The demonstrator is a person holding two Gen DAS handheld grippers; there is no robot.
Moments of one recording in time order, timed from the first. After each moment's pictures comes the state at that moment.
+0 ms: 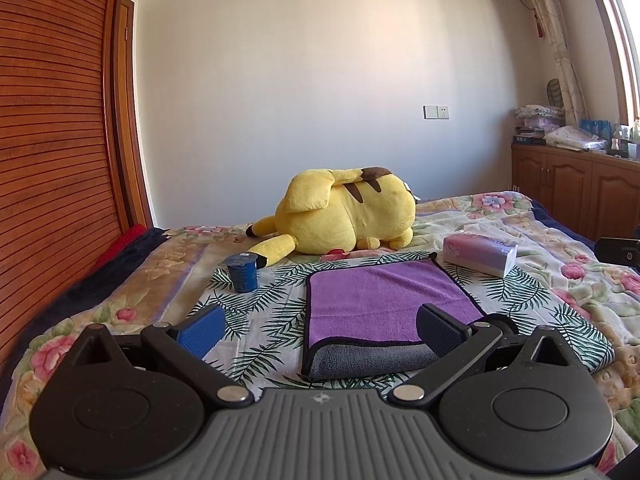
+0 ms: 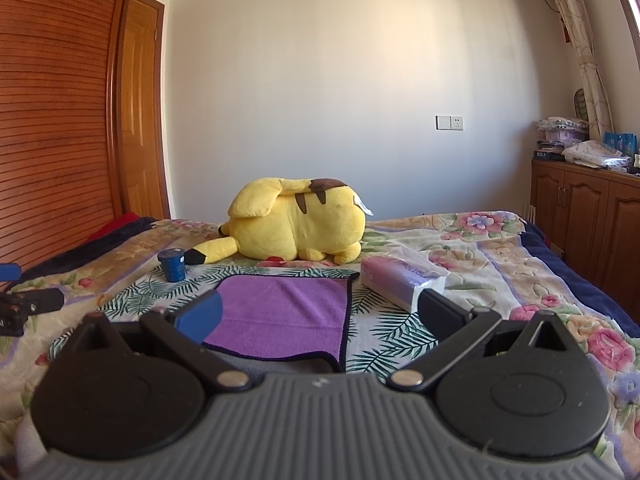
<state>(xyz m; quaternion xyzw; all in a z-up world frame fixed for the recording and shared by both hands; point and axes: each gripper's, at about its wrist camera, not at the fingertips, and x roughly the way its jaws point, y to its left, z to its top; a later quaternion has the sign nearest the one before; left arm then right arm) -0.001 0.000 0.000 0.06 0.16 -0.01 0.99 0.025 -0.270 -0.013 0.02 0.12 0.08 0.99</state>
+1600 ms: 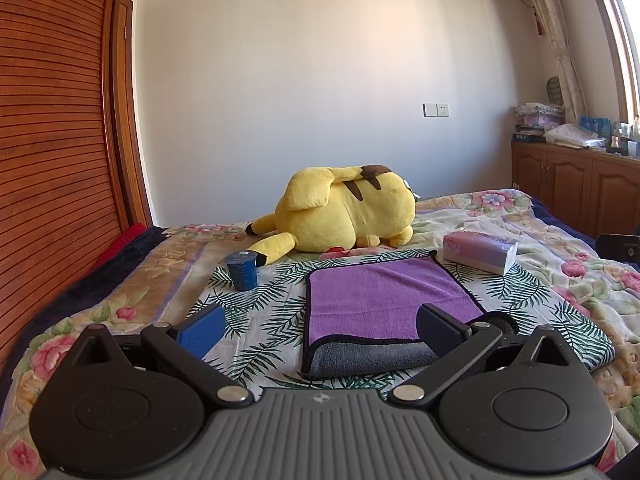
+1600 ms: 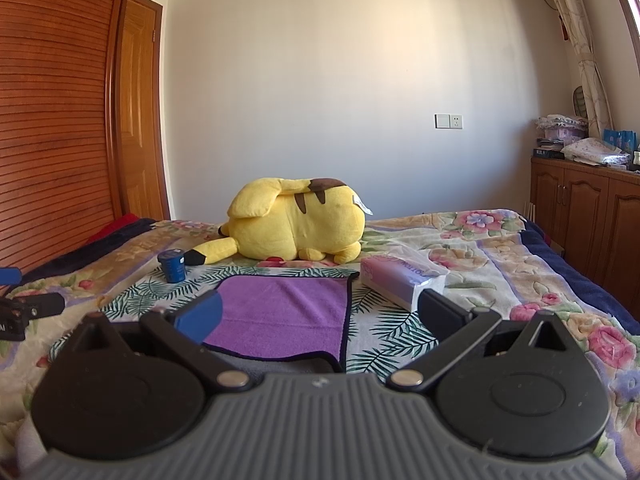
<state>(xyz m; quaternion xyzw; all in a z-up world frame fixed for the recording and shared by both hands) 0.001 0.002 -0.004 0.06 0.16 -0.01 0.99 0.026 -0.269 -0.014 0.02 0.12 0.08 0.99</state>
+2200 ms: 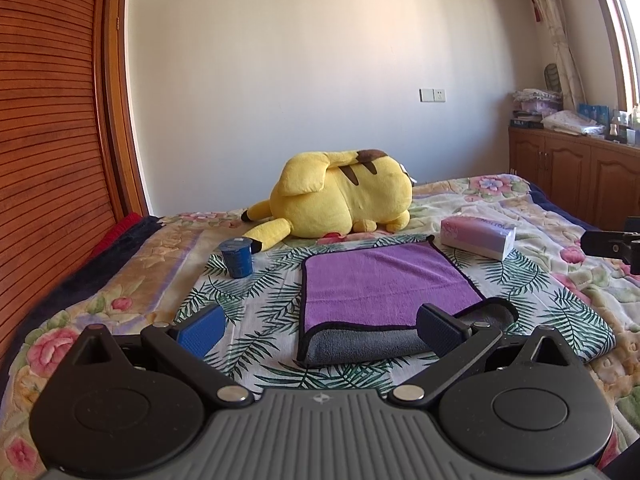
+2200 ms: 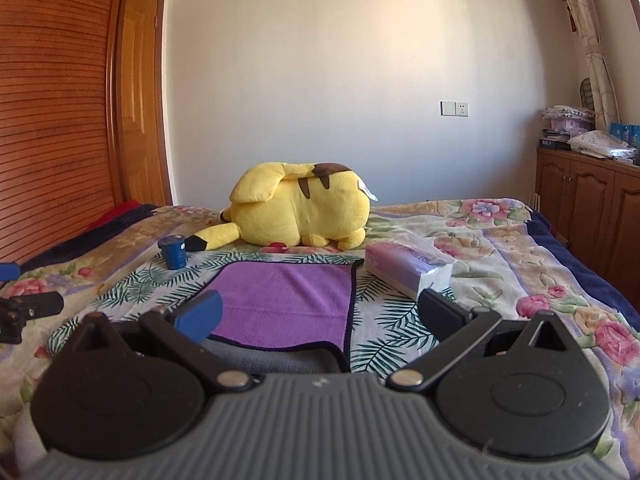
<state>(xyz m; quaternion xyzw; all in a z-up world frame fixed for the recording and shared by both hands) 0.008 -0.004 -0.010 0.07 0.18 -0.01 0.98 0.040 -0.262 -0.018 0.01 0.14 0.08 0.99</state>
